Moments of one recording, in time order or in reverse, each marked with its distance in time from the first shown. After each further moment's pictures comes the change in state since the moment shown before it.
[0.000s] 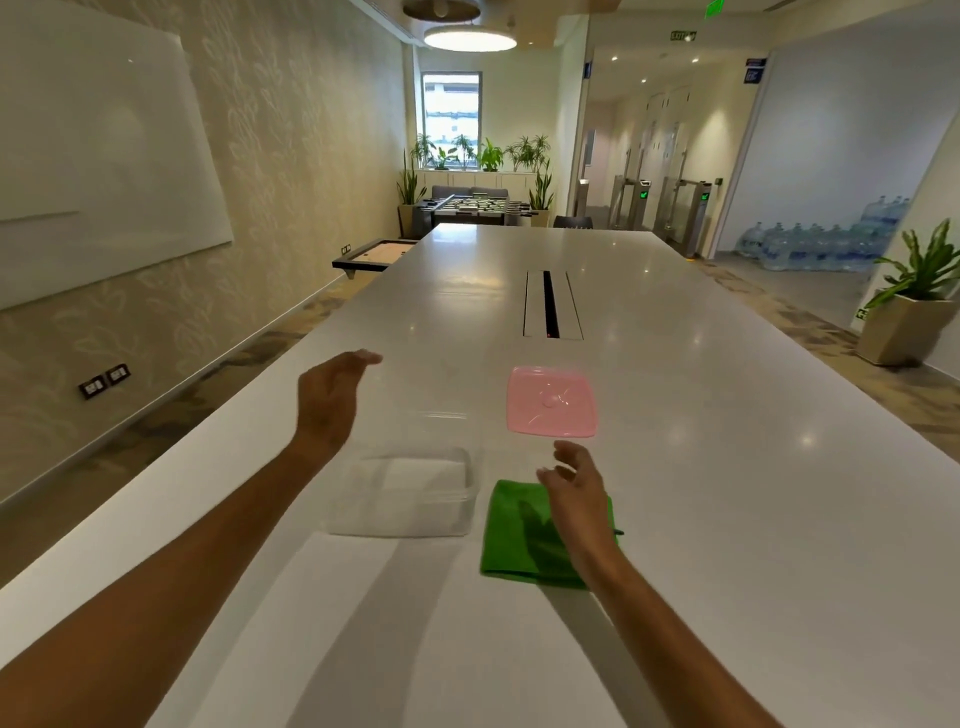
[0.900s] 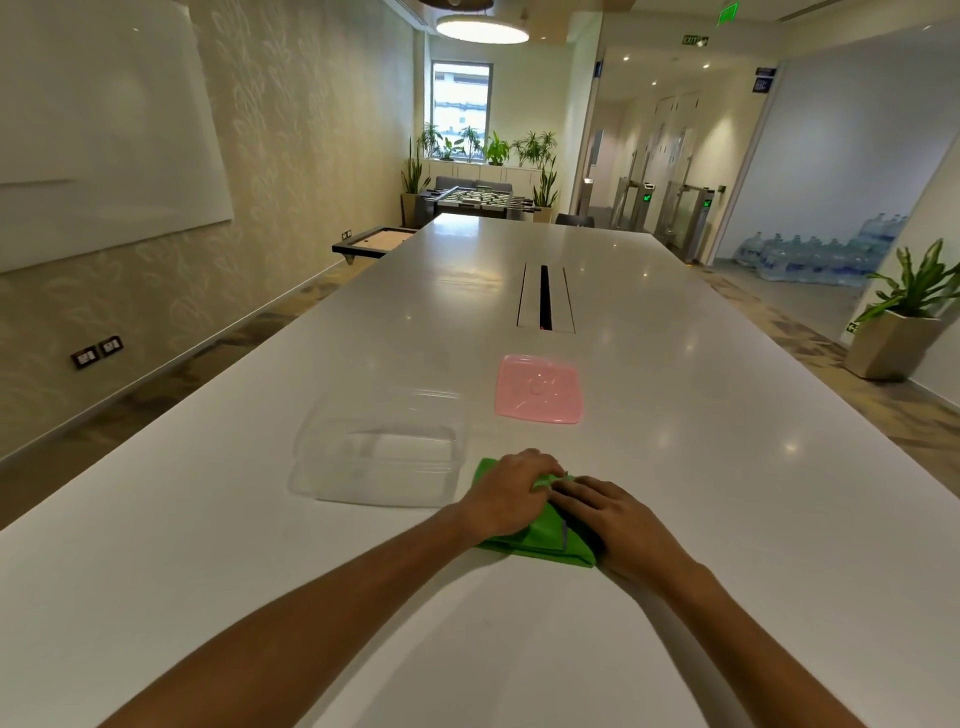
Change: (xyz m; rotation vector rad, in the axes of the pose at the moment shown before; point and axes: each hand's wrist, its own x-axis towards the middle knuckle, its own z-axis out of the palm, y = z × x) left_hand -0.134 0.019 0.156 0.425 -0.785 0.098; right_hand 0.006 0.049 -0.104 -1.103 -0.471 -0.888
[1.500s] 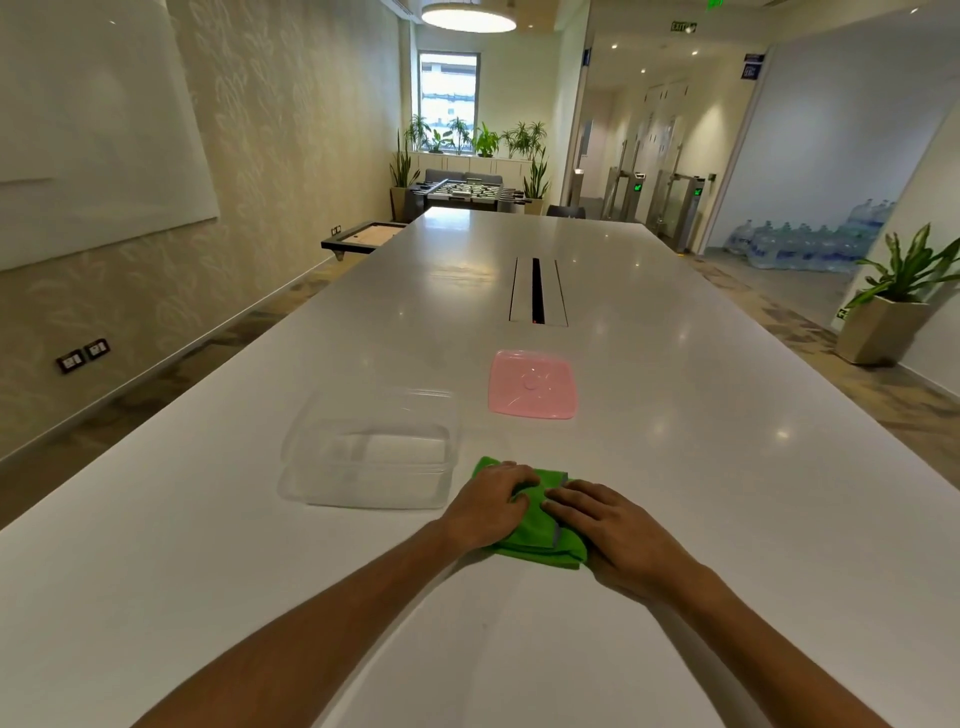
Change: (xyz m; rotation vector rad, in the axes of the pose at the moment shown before) left_hand -0.005 -0.028 0.015 0.000 -0.011 -0.099; right_hand -0.011 0.004 0.009 0.016 0.041 -0.080
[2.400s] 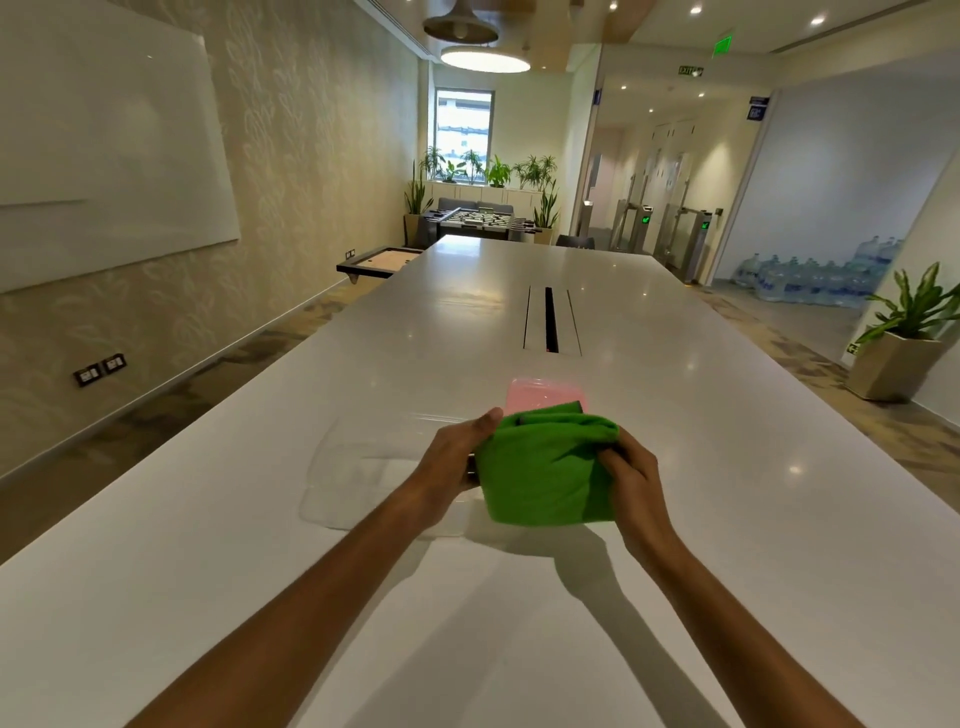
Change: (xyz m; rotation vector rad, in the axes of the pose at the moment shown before) left_hand -0.010 0.012 -0.100 -1.052 0.123 -0.239; right_hand 0.082 -0.038 -0.065 1.143 0.646 0.620
